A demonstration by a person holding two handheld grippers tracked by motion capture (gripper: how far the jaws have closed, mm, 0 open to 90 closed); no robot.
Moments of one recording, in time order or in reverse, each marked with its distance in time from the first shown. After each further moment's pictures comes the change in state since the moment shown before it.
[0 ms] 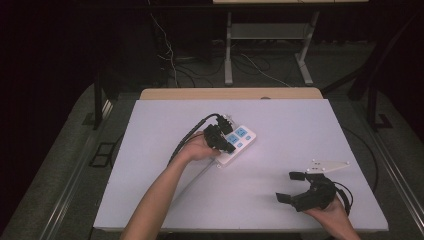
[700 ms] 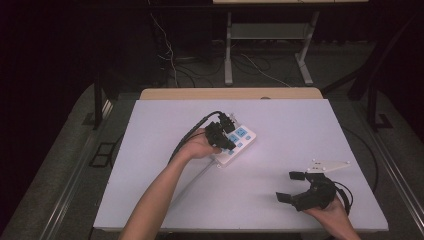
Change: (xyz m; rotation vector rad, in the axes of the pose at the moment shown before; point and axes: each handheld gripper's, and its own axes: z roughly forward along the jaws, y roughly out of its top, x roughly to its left) left arm -0.009 0.011 -0.008 0.036 0.064 0.049; right arm -0.001 0.000 0.000 -0.005 0.005 0.009
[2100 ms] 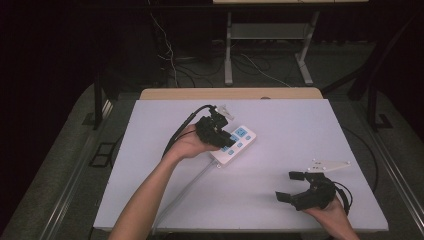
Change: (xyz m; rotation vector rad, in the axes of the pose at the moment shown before) left arm -0.019 -0.003 -0.056 -0.138 0.036 0.011; right arm 0.000 0.000 0.001 -0.012 0.004 0.018
